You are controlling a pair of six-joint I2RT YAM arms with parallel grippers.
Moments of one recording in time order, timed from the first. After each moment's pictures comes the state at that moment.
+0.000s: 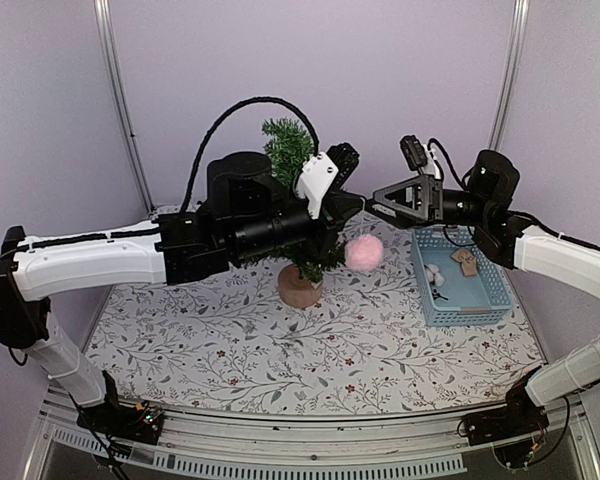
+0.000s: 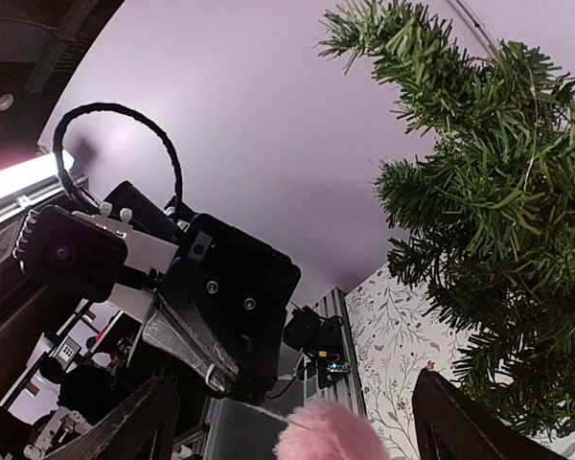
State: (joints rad) left arm -1.13 1.60 1.39 0.18 -0.09 0.22; right arm 0.51 1.35 1.00 0.50 -1.03 0.90
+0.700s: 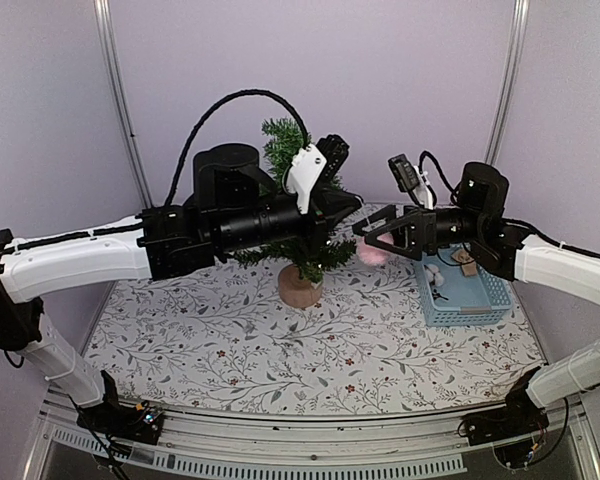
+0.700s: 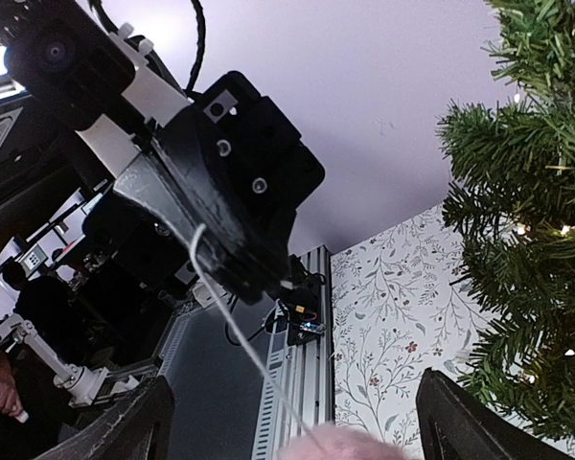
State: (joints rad) left arm -1.13 1.54 1.39 0.07 -0.03 0.15; right arm 0.60 1.30 0.95 0.36 -1.08 0.54
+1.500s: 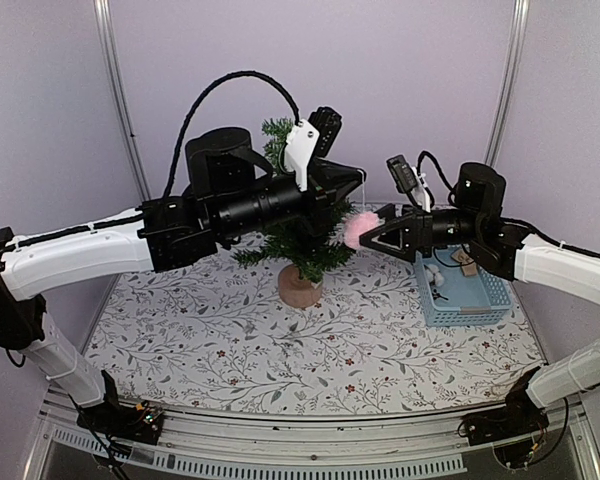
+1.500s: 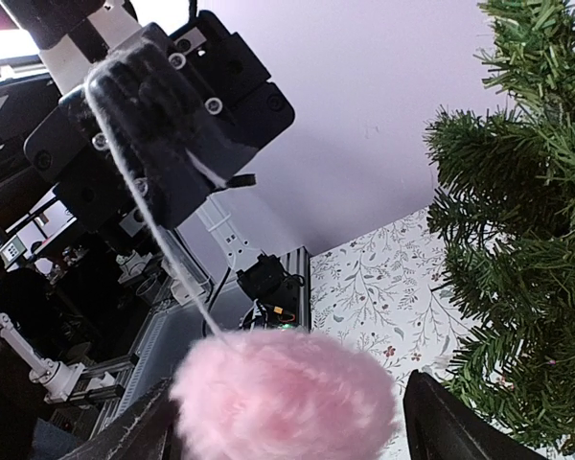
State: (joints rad) left arm -1.11 1.56 1.46 0.14 -0.03 0.11; right arm 0.62 1.31 0.96 0.30 -1.04 0.43
